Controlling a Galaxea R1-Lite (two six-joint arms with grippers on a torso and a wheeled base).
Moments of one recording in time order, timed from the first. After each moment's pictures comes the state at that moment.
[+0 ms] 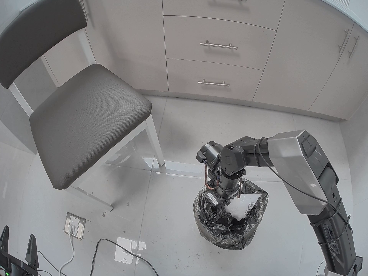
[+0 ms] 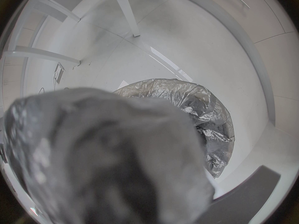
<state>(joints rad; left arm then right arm) 0.00 0.01 -0.03 0.02 0.16 -0.03 0.59 2.60 -2.00 0.72 -0.21 0.02</state>
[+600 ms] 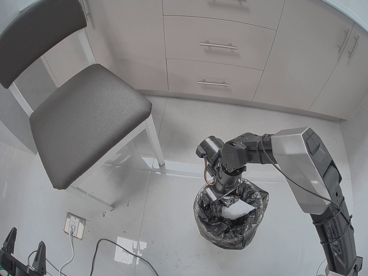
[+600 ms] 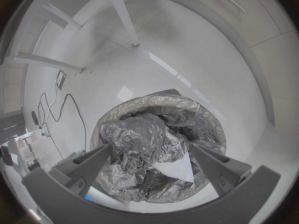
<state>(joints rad) 0.00 0.01 -0.02 0.02 0.02 -0.03 0.60 2.58 -2.00 0.69 -0.21 0.02</state>
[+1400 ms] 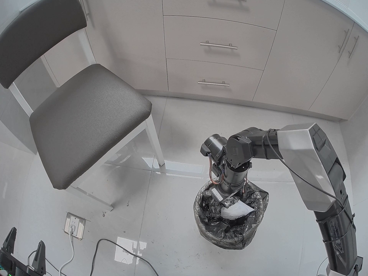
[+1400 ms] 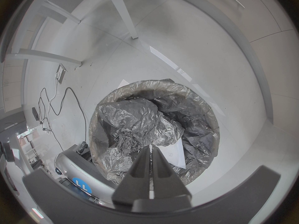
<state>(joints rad) 0.00 0.02 -0.02 0.02 0.02 -0.03 0.58 2.55 -2.00 0.79 -0.21 0.02</state>
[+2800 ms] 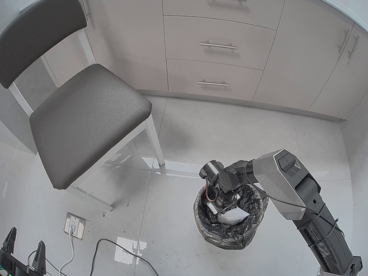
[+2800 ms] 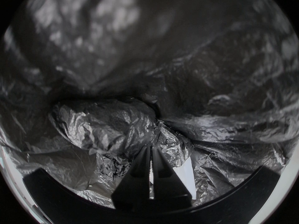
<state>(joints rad) 0.00 0.02 -0.02 0.02 0.02 -0.03 0.54 2.80 -2.00 0.51 -0.24 0.00</state>
